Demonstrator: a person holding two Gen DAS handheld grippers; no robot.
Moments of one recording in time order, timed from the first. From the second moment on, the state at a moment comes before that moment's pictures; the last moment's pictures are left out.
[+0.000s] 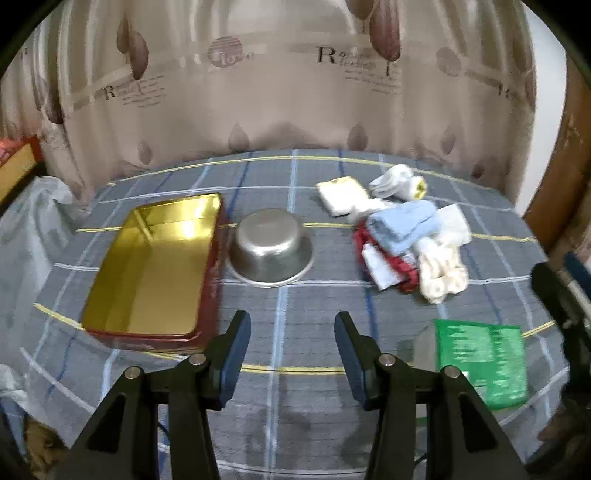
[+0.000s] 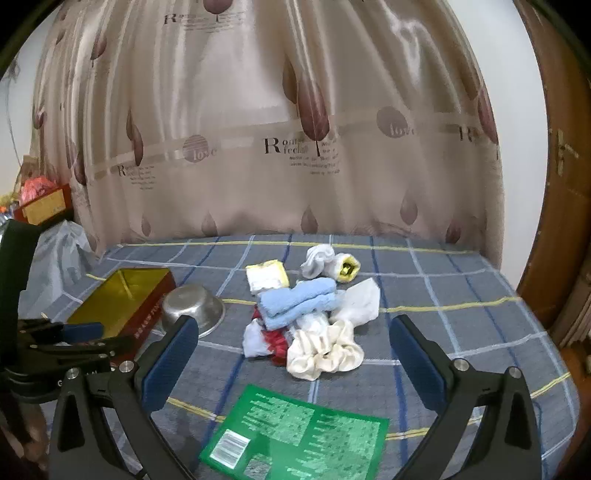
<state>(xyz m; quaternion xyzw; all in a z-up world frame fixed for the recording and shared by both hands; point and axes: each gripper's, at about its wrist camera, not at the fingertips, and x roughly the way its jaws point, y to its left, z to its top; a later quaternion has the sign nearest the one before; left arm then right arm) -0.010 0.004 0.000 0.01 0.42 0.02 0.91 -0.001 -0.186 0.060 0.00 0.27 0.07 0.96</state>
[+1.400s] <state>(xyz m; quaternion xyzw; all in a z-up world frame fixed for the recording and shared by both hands) -0.014 0.011 0.000 0.01 0.42 0.04 0.91 0.000 -0.180 0.049 -0.02 0.28 0.06 0.96</state>
